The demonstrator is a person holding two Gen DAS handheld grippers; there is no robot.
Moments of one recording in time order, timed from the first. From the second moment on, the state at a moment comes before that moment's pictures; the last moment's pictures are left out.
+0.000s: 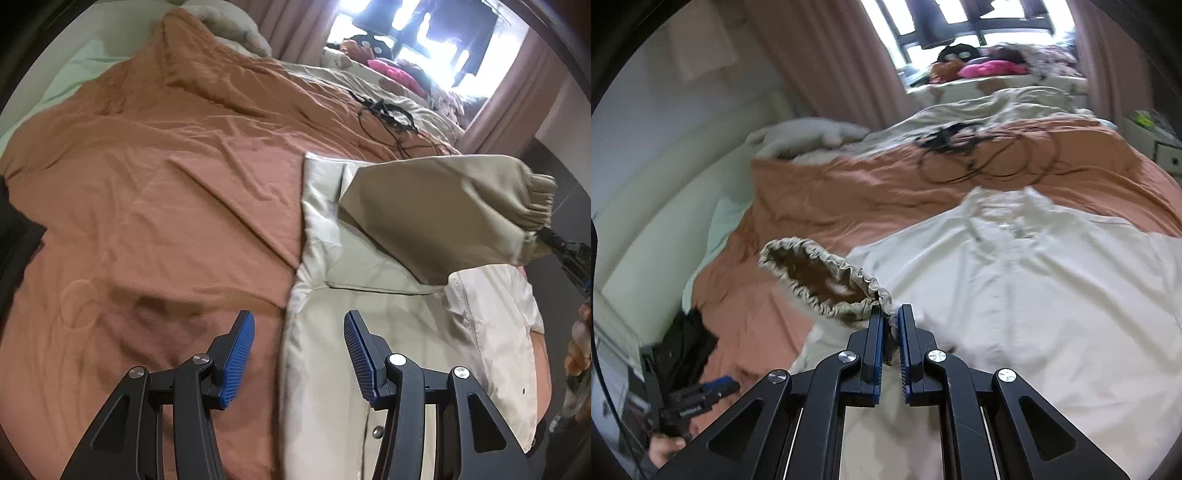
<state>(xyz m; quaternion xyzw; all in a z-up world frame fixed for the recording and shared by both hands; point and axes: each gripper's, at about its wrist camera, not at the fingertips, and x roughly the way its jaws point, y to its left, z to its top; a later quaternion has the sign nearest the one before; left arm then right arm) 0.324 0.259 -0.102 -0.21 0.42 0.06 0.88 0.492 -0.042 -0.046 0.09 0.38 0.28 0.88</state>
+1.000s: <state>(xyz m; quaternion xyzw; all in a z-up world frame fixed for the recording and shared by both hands) 0.422 0.233 -0.180 -0.10 0.52 0.09 0.84 0.563 -0.201 -0.209 0.27 0.51 0.12 0.81</state>
